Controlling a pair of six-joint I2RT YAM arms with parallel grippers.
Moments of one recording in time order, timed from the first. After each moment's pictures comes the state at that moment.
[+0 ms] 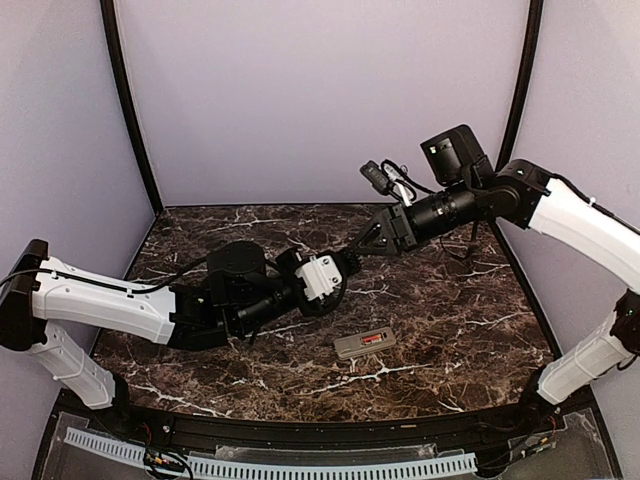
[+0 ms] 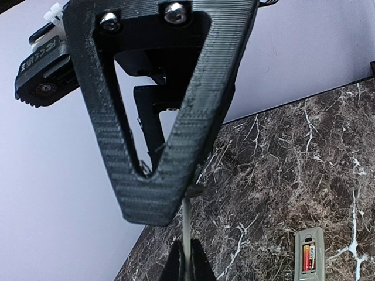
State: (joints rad) left arm -1.22 1.50 0.93 0.52 -0.33 0.67; right arm 0.82 1.41 1.48 -0.76 -0.53 0.31
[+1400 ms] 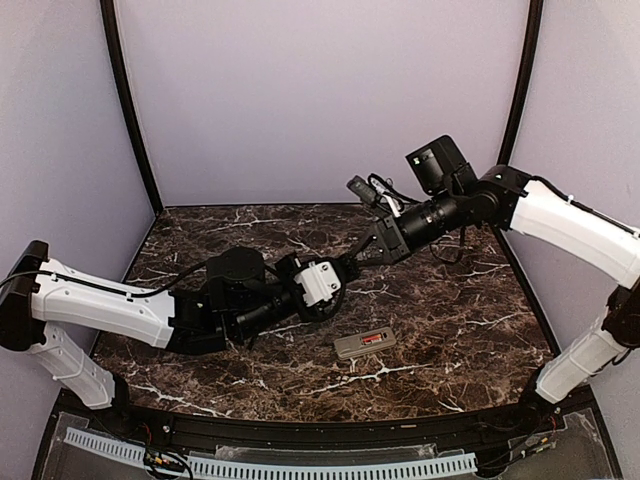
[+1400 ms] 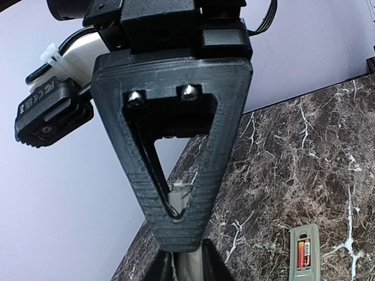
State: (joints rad) left arm -1.23 1.49 0.91 0.53 -0.35 0.67; right arm 0.80 1.47 1.46 -0.75 -0.65 0.25
